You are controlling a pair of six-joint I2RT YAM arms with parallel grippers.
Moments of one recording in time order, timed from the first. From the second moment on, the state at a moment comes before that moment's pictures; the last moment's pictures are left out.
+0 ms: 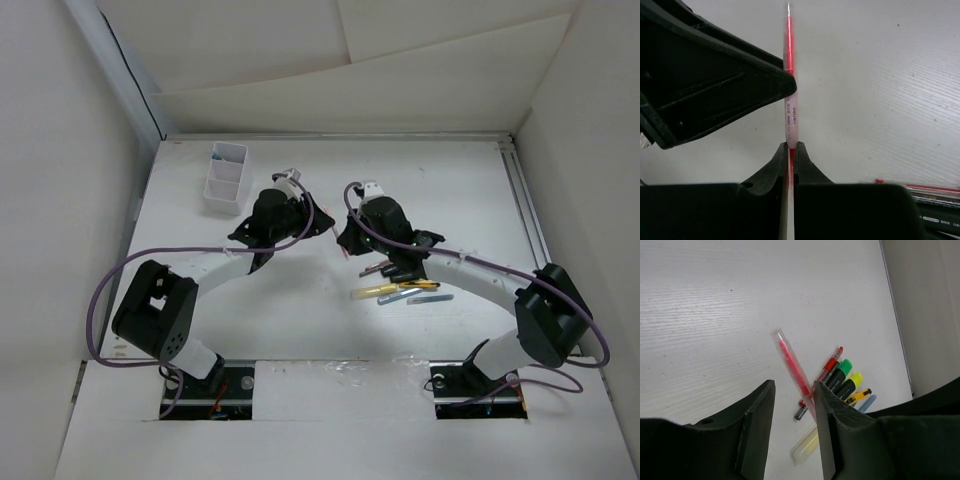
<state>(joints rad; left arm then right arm) -0.52 1.51 0.82 0.29 0.24 -0.71 0.75 1.48 0.97 -0.04 0.03 0.46</state>
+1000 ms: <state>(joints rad) -0.50 1.51 0.95 0.20 0.07 -0.75 0.78 1.38 0.95 0.01 0.00 0.43</state>
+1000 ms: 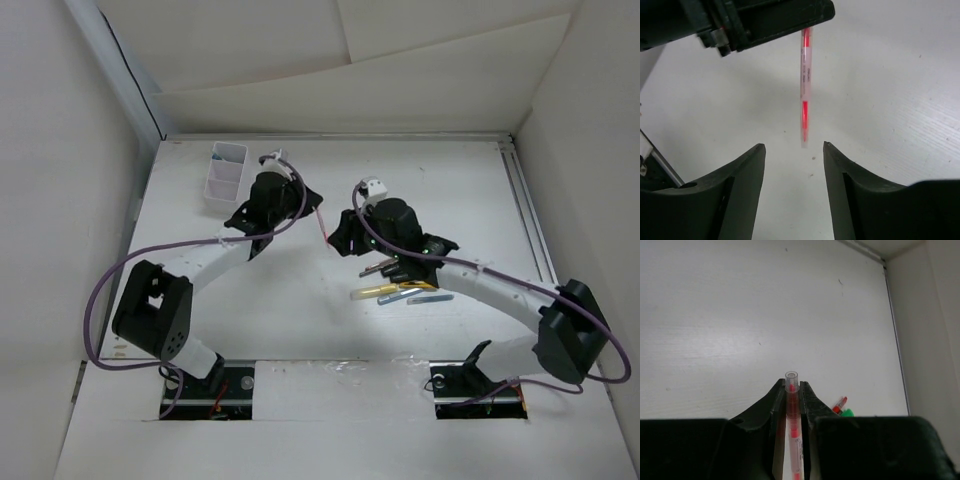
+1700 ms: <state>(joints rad) -0.09 1.85 1.57 0.01 -0.27 -0.77 0.72 1.28 0.80 0.08 0.12 0.43</state>
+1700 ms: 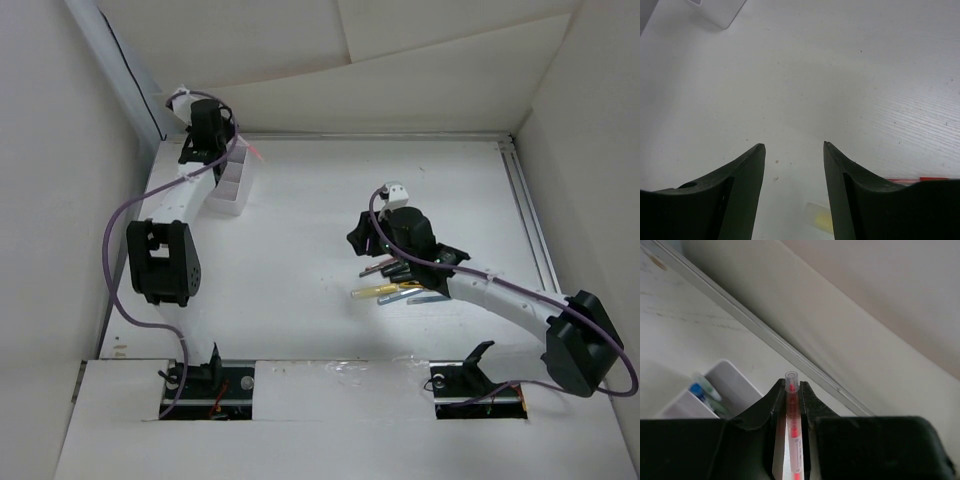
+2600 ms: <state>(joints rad) -0.06 2.12 1.86 -0.07 -0.55 -0.52 0.72 1.28 0.80 0.10 0.07 0.44</state>
